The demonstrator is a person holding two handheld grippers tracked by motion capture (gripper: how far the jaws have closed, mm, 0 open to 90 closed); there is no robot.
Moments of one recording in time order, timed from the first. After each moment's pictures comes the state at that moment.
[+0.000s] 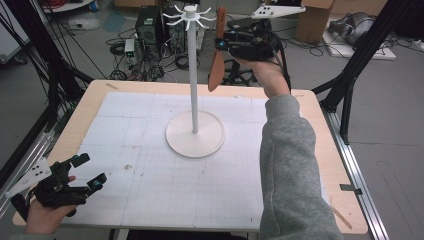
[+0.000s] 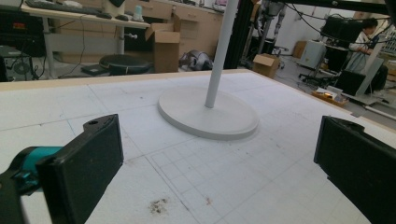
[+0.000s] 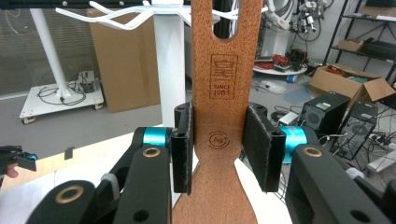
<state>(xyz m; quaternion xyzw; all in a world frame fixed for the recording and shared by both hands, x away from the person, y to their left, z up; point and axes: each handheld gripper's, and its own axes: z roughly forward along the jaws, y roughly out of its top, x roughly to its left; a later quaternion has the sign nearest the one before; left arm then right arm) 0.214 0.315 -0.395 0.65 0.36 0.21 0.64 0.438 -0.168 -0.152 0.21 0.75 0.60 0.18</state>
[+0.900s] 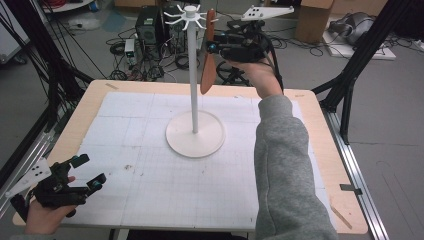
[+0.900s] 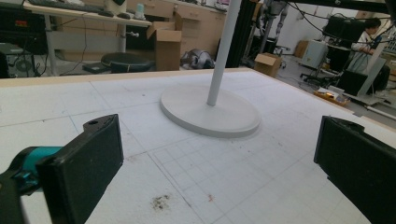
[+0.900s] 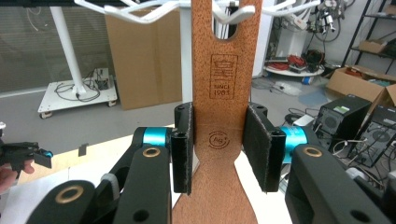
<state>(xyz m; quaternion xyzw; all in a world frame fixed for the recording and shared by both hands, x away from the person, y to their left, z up) 0.214 0.317 -0.397 0.65 0.36 0.21 0.64 0.440 -0.150 -0.156 0.19 0.76 0.60 0.16</state>
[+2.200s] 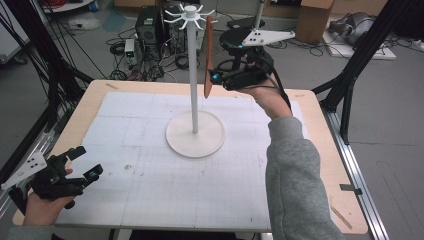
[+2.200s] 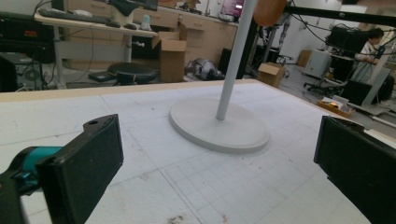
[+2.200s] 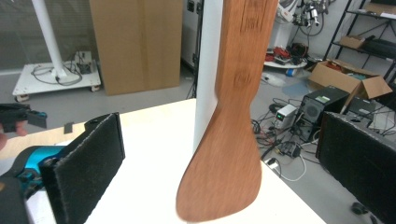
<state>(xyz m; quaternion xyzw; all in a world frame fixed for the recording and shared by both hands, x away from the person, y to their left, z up) 0.229 0.328 -0.388 0.63 0.36 0.23 0.64 0.409 -0.161 -0.189 0.19 0.77 0.58 0.19</state>
